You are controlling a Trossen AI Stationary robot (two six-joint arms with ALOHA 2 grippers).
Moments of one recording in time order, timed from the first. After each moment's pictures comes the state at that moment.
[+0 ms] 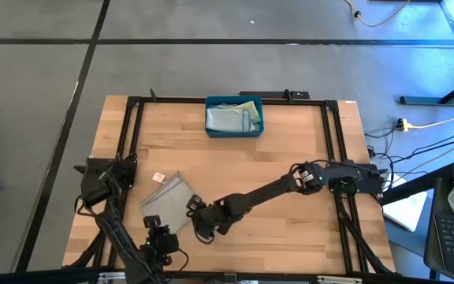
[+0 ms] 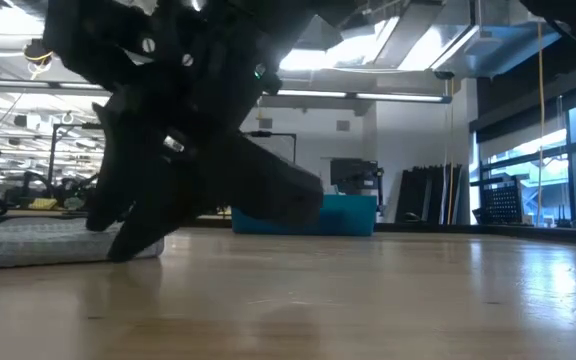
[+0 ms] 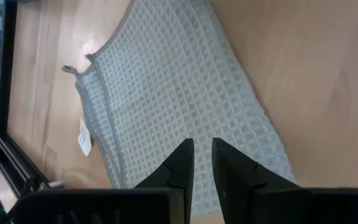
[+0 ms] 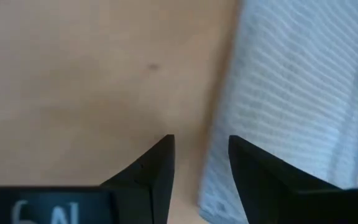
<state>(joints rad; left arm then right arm) -1.01 2.14 1.57 -1.48 -0.52 -1.35 0.35 2.49 2.05 -0.57 0.23 -0.79</state>
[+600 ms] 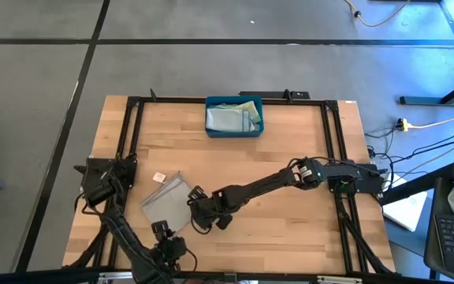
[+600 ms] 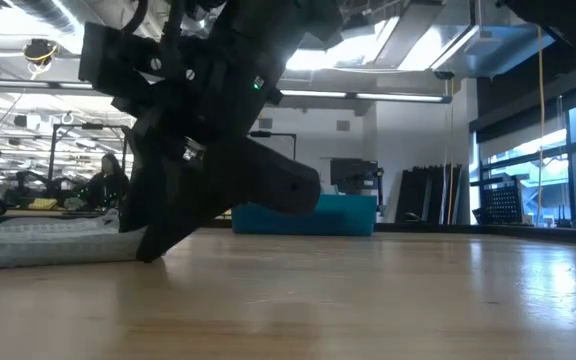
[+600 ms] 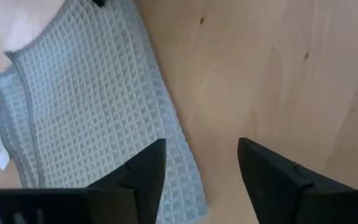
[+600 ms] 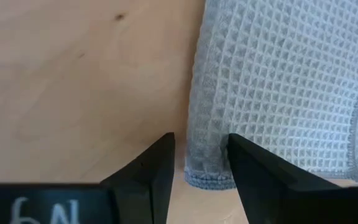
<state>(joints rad) -0.97 2.16 1.59 -1.25 -0.49 -1.33 0.29 2.48 2.05 -0.63 0.18 -0.68</state>
